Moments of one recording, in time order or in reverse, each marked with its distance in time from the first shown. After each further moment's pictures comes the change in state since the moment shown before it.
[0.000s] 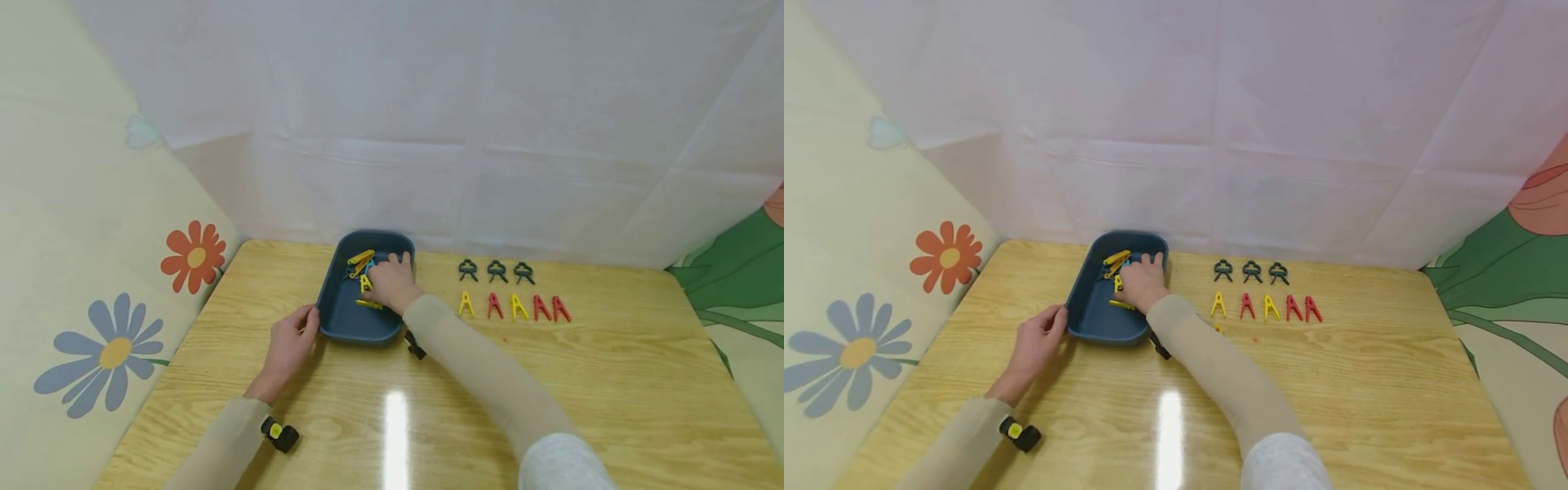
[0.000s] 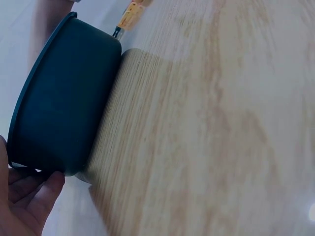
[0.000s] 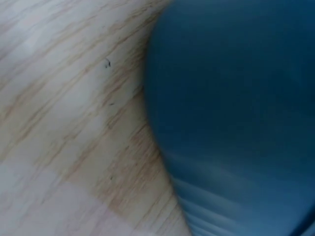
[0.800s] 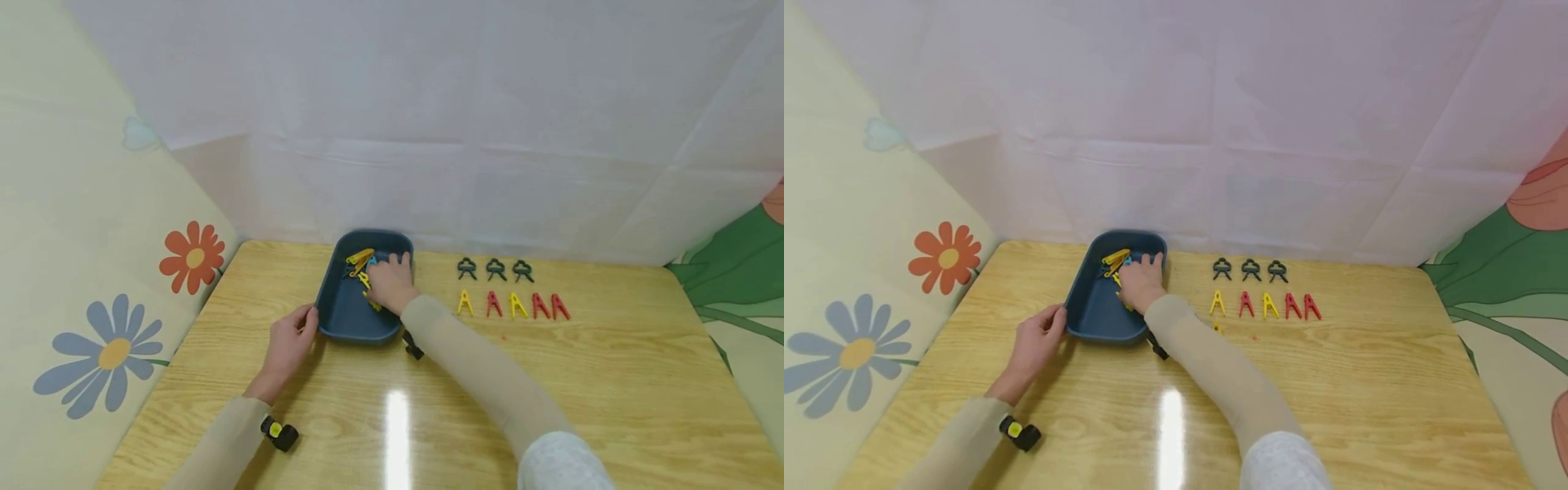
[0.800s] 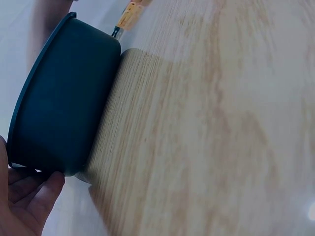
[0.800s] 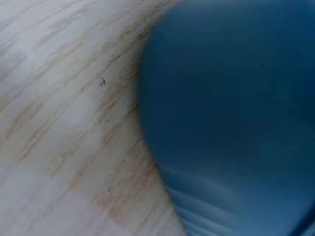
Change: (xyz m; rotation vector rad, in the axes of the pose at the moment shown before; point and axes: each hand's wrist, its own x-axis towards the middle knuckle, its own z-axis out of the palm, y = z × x) left_hand 0.000 -0.004 0.001 -0.002 -0.013 -0.012; right_hand 0.002 -0.003 0.001 0.029 -0.006 0.067
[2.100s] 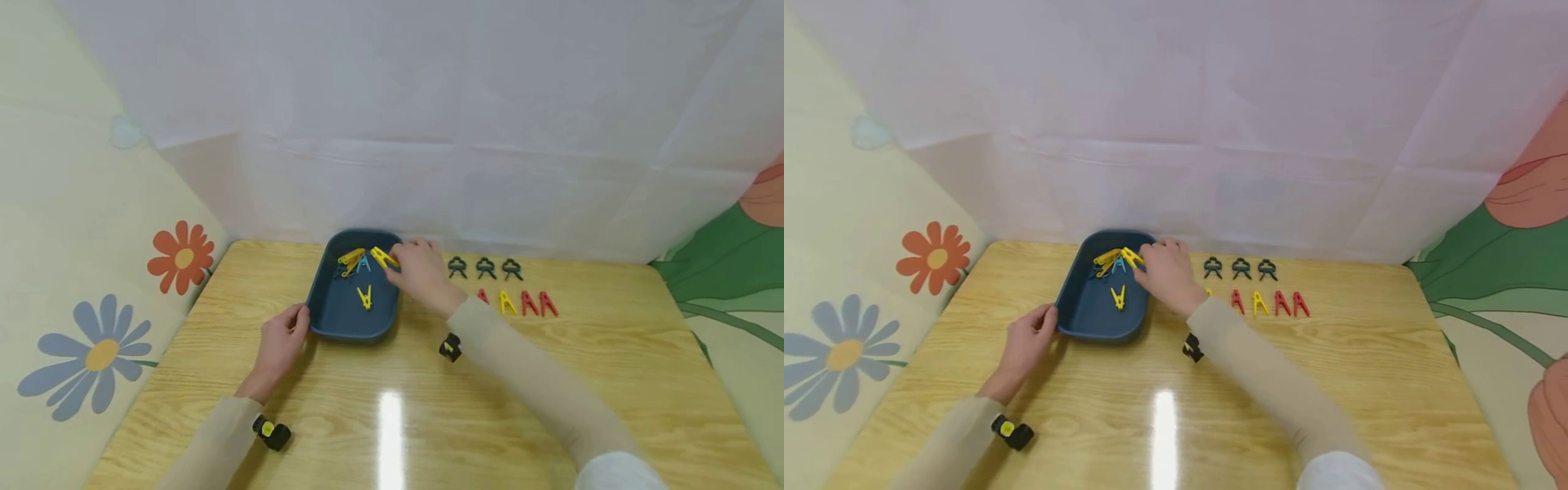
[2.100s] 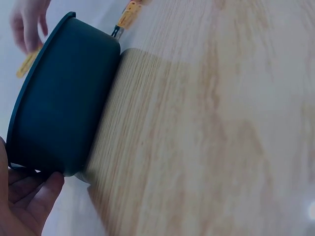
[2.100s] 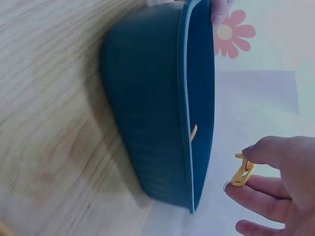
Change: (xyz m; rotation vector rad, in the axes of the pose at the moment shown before) left_hand 0.002 0.001 0.003 0.035 0.032 -0.011; right_hand -0.067 0.055 -0.042 0.199 0.297 -0.036
